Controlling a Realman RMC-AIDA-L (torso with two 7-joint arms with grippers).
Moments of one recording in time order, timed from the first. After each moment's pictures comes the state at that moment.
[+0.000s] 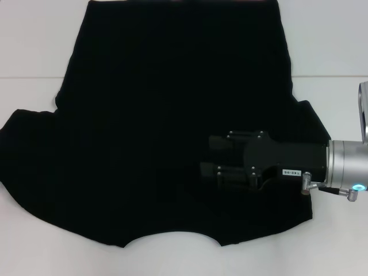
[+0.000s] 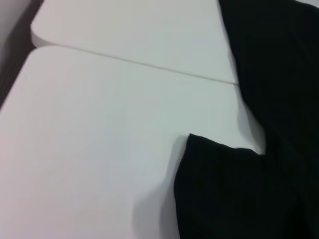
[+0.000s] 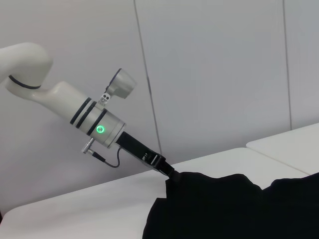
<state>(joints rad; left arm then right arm) -0.52 -2.06 0.37 0.90 2.59 1.05 -2.19 0.66 2.09 -0.85 -0.48 -1.81 -1.48 1.21</state>
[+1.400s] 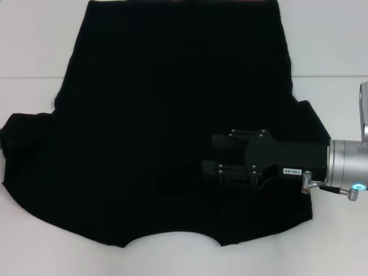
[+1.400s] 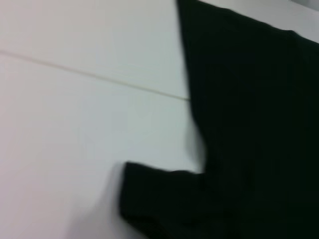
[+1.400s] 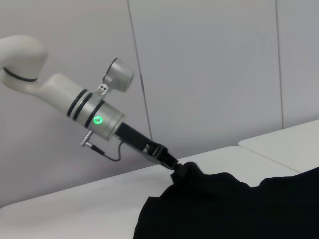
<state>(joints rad) -0.55 -2.06 0.35 0.89 2.53 1.13 -2.18 0.66 2.09 -0.85 -0.48 -1.81 -1.46 1.21</state>
